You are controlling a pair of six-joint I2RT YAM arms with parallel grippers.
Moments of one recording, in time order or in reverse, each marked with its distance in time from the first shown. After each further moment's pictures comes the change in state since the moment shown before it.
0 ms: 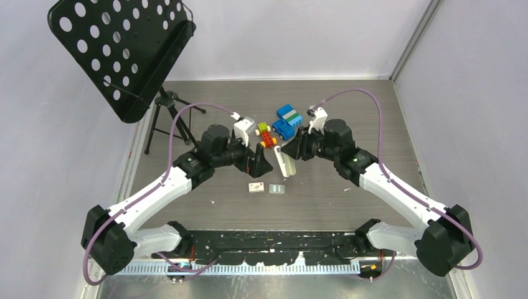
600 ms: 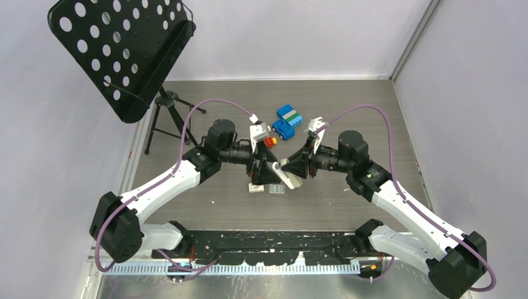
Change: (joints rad) left arm -0.001 0.090 0.032 0.167 0.500 0.229; right arm 0.002 -0.227 -0.117 0.040 -0.377 -0.364
